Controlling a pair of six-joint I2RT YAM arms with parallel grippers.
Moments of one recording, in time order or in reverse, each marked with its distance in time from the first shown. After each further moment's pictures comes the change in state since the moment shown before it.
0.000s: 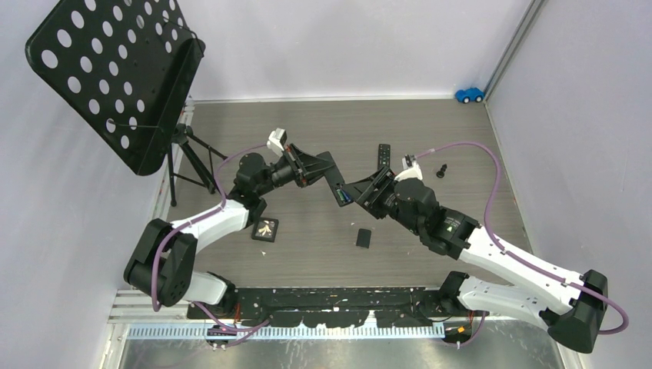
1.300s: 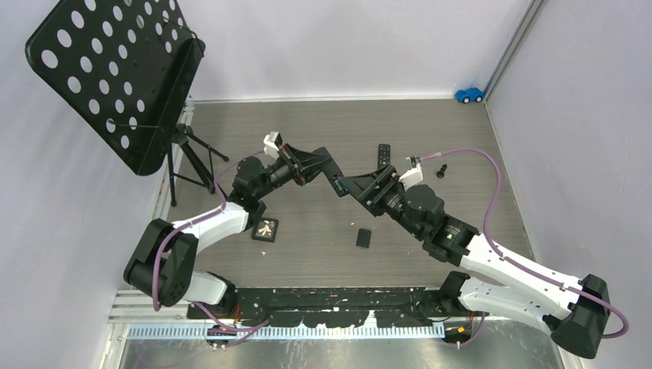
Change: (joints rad) left arm -0.003 0.000 -0.035 0.081 -0.090 -0.174; right arm -0.002 -0.053 -0.111 0.270 -0.011 -0.003
